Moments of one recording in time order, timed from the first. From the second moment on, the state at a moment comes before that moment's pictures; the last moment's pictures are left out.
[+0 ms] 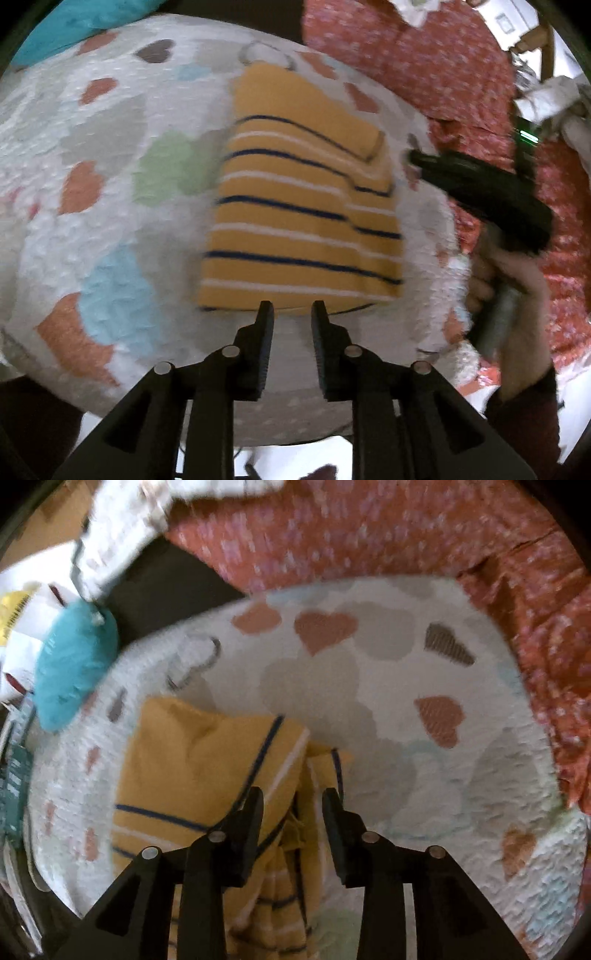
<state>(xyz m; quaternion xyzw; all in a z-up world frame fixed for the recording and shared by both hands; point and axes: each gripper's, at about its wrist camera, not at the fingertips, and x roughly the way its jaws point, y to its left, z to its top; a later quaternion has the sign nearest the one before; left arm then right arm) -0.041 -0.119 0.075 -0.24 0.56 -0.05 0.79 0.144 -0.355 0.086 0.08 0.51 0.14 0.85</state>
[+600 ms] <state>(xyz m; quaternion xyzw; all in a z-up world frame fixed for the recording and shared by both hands) -0.089 -0.089 0.085 -0.20 0.54 0.04 0.82 0.077 -0.327 0.033 0.06 0.56 0.11 0.82</state>
